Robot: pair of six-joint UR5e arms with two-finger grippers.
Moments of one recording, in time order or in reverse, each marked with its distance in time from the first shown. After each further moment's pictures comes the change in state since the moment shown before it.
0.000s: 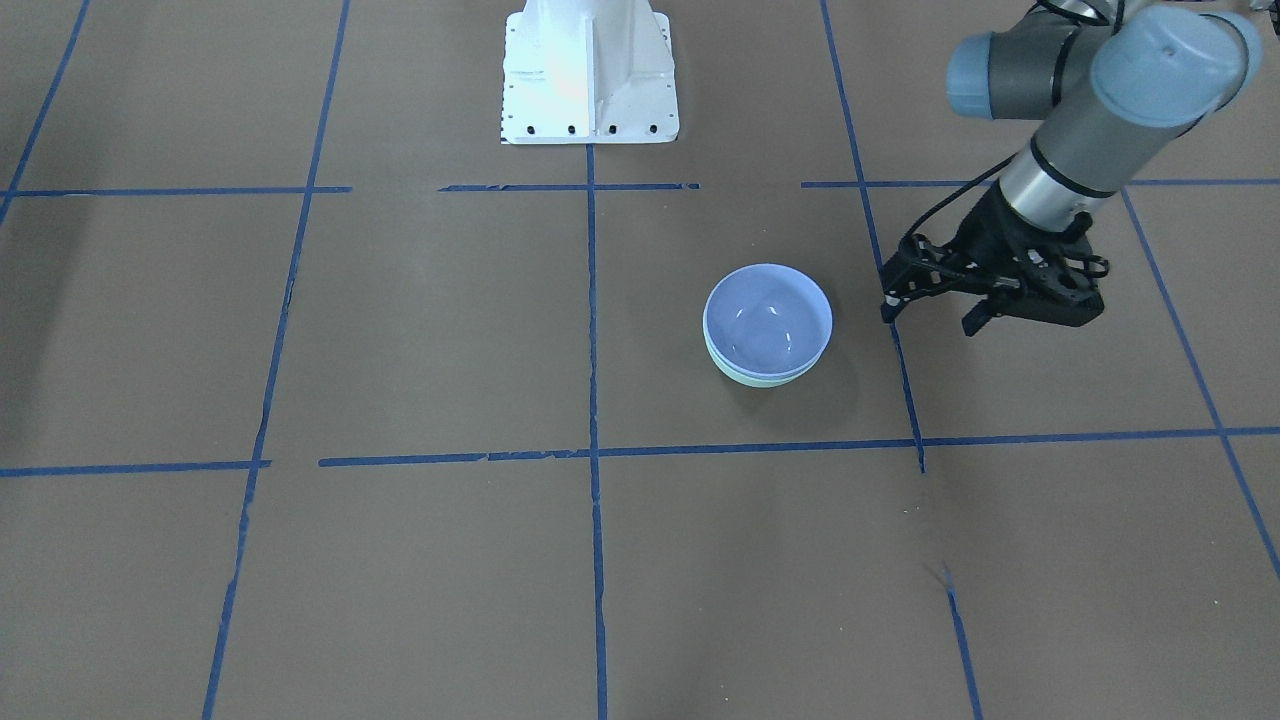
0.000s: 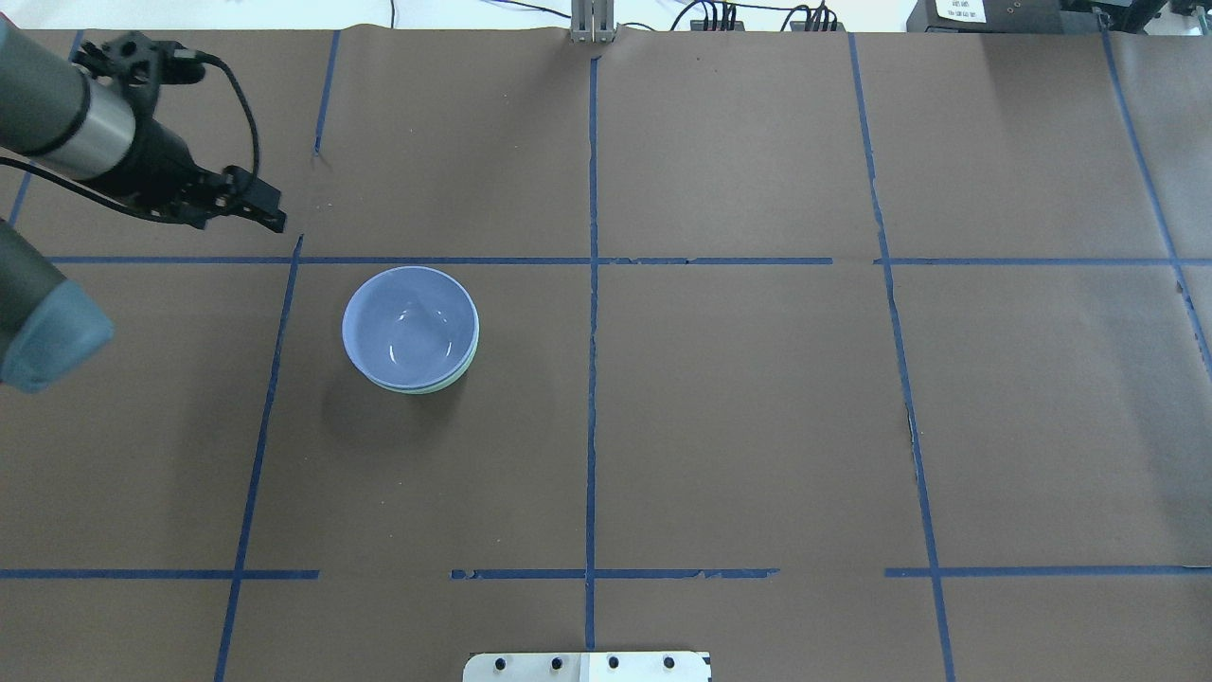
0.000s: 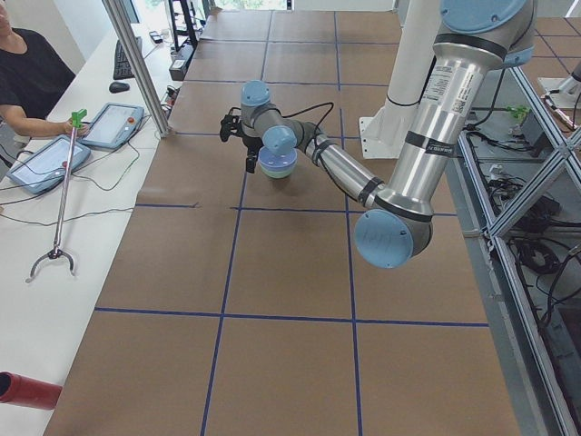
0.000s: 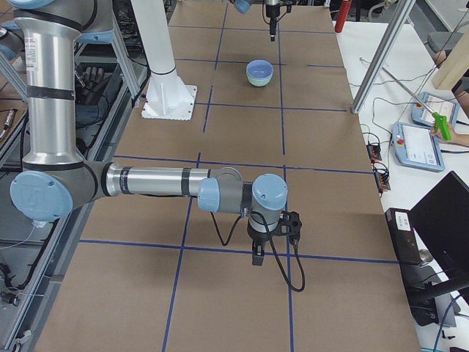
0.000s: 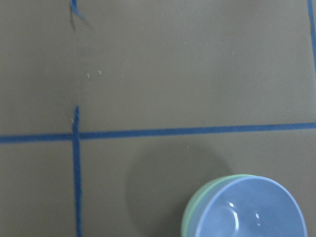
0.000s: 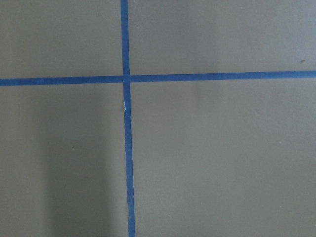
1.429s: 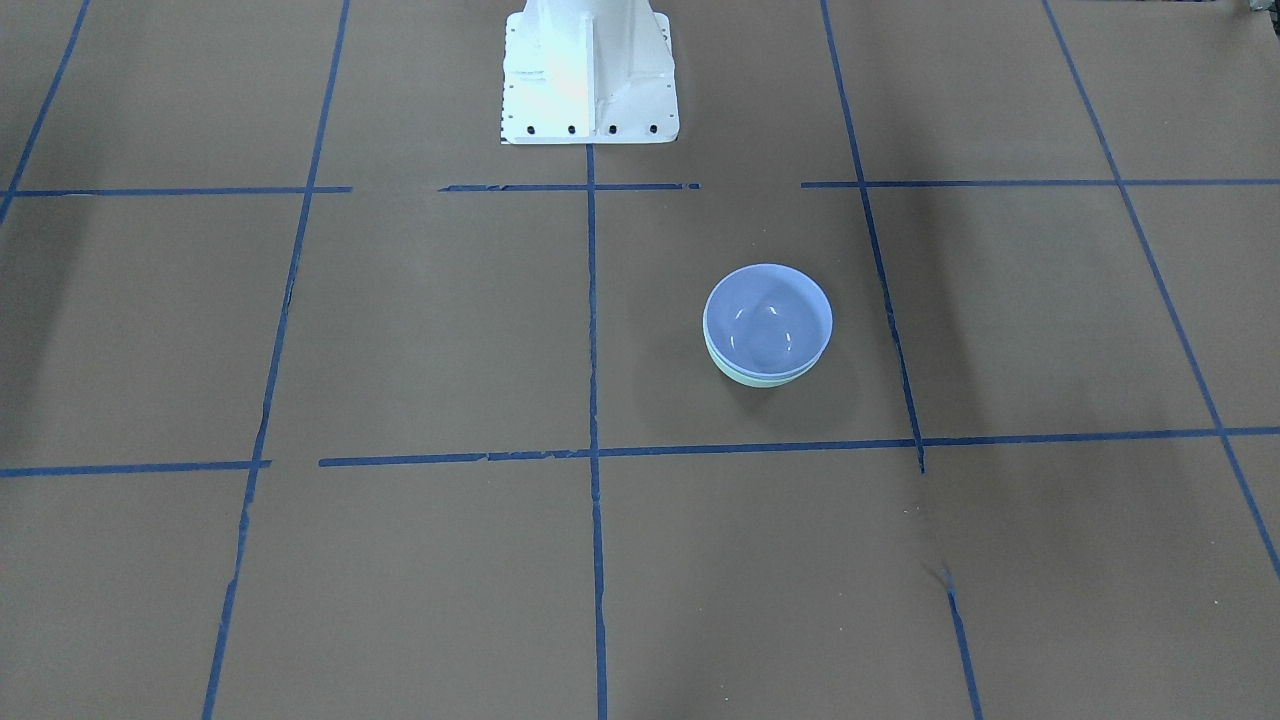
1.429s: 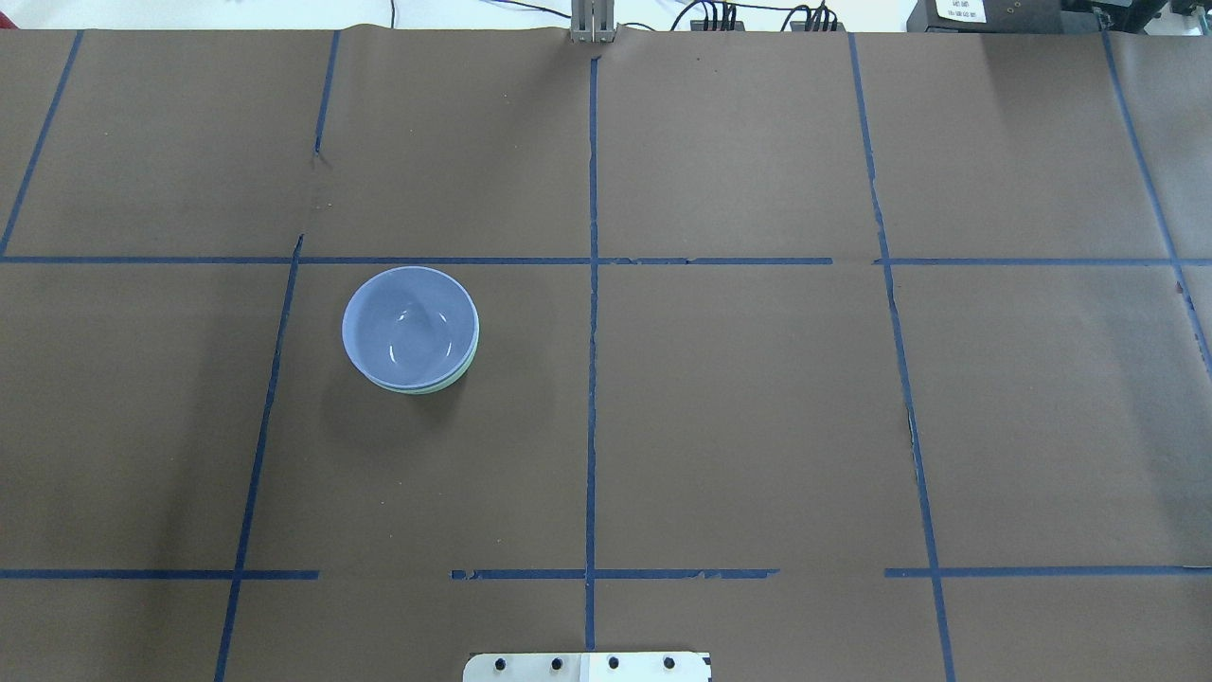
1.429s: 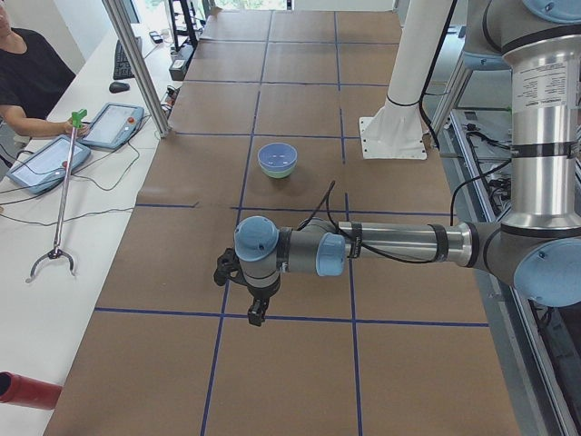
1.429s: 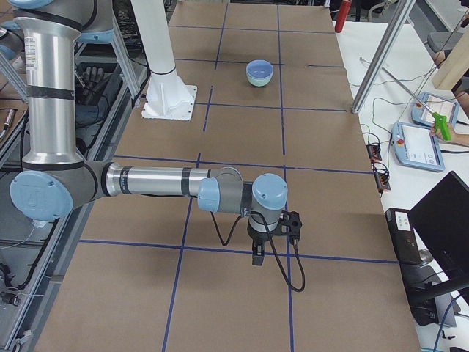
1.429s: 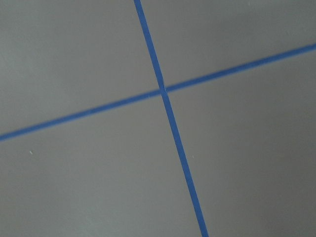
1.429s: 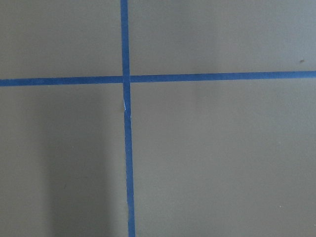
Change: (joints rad) left arm -0.535 0.415 0.162 0.166 -0.172 0.961; right arm 0.001 0.000 0.000 0.000 0.000 0.000
